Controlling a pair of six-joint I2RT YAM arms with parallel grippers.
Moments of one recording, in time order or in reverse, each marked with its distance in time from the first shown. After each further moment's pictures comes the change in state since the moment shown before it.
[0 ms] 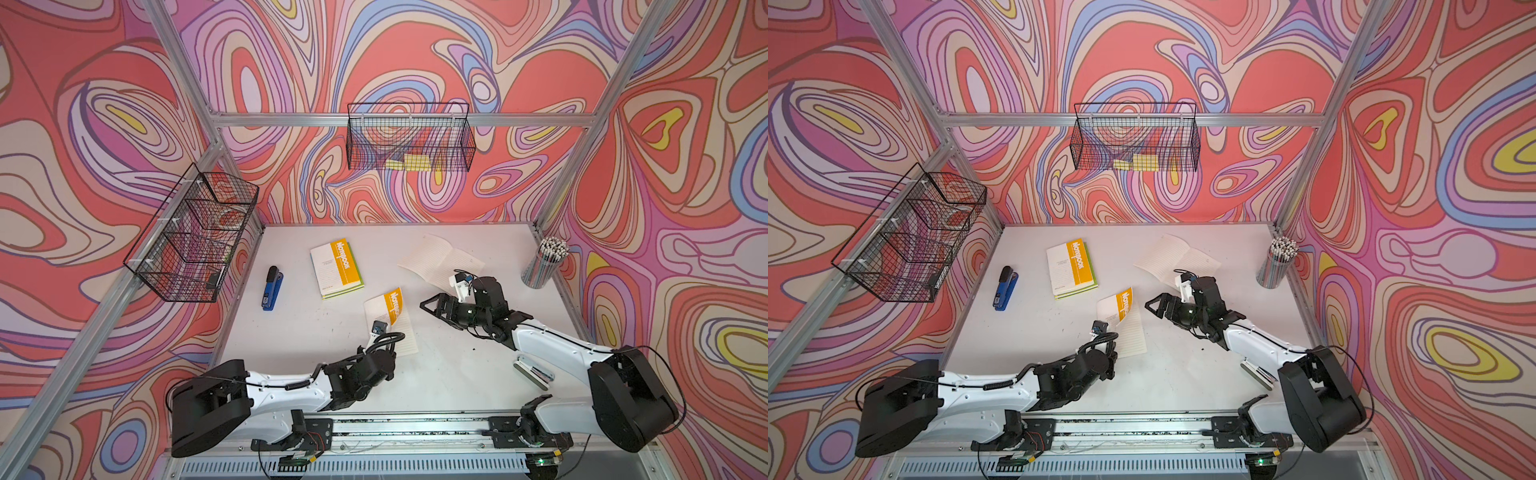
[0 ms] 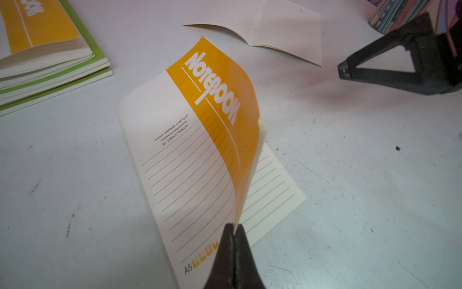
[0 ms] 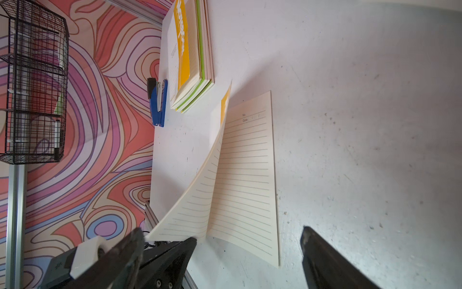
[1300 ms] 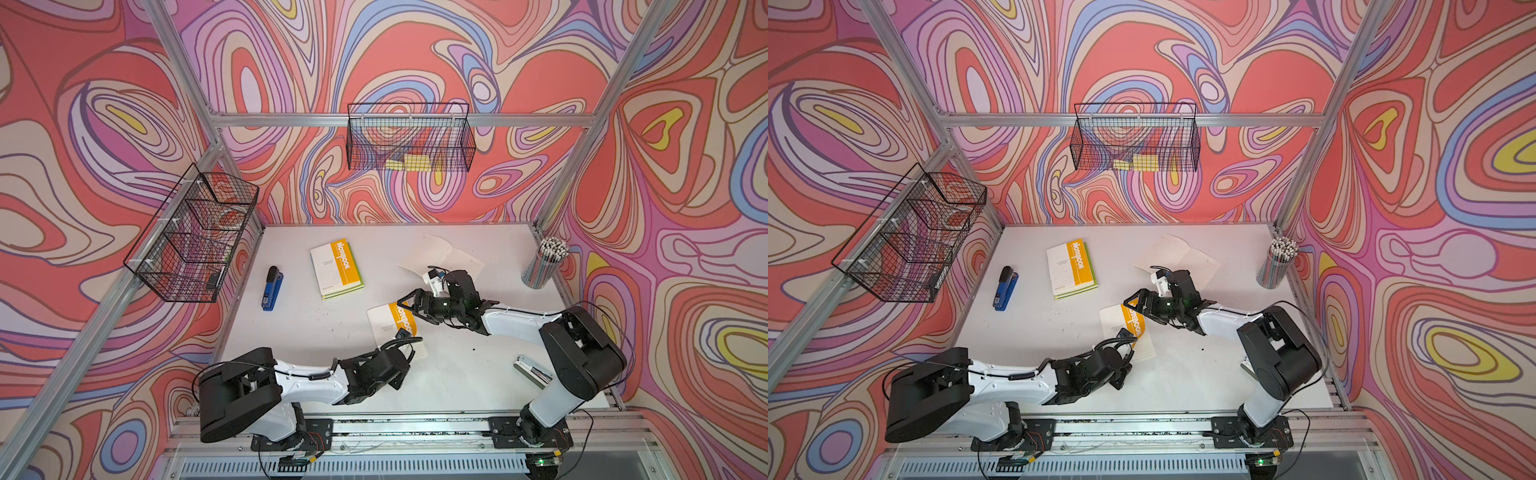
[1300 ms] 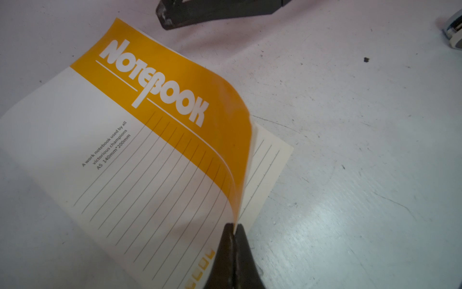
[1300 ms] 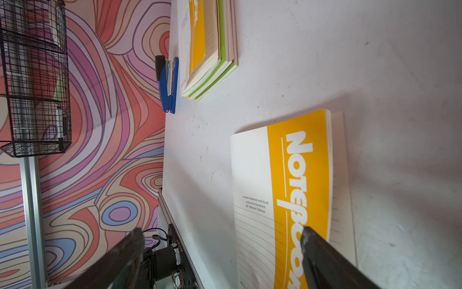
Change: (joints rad) left arm 0.000 0.153 0.085 -0.023 0.235 0.178; right arm 0.094 0.322 0.149 0.187 -0.080 0.072
